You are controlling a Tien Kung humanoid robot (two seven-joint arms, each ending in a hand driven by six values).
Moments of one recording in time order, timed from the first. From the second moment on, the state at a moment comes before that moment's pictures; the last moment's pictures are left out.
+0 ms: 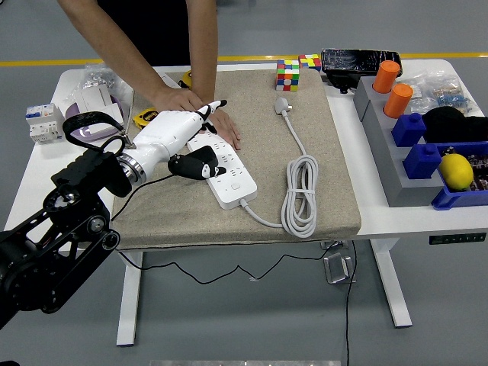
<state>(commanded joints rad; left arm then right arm) -0.48 0.26 -0.95 -1.49 2.16 -0.16 0.20 0.15 -0.36 0.49 0.46 -0.22 -0.55 -0.09</state>
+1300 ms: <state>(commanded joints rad) -0.54 0.22 -0.74 -1.30 2.19 -0.21 0.22 0.16 -0.36 0.47 0.46 -0.22 -0.55 -0.09</state>
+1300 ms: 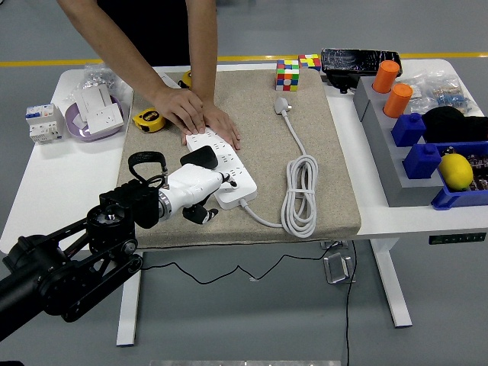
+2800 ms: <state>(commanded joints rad) -0.55 0.19 -0.72 -1.22 2.19 -0.19 0.21 0.16 -0.37 0.47 0.46 -0.22 -0.54 -0.09</state>
